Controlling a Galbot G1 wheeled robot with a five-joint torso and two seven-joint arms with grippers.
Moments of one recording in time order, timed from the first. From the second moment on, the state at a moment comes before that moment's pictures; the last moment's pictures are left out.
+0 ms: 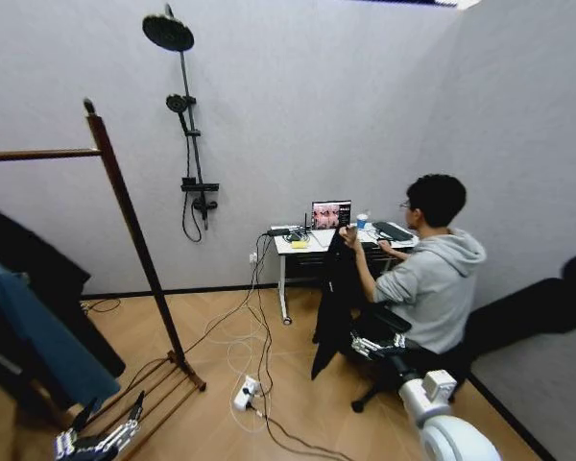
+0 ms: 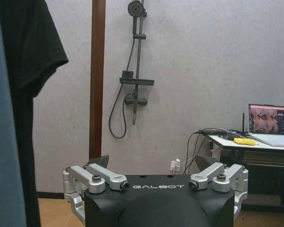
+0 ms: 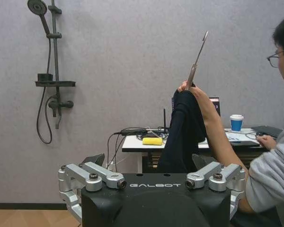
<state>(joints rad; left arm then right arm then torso) 1.94 -1.35 -0.90 -2.27 -0.51 -0.14 0.14 -1.41 1.35 0.75 2.19 0.29 -0.28 -0.13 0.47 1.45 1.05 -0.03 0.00</state>
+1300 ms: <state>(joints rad) 1.94 -1.35 -0.90 -2.27 -0.51 -0.14 0.13 -0.93 1.20 0.71 1.90 0.40 -0.41 0.10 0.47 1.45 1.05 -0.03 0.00</state>
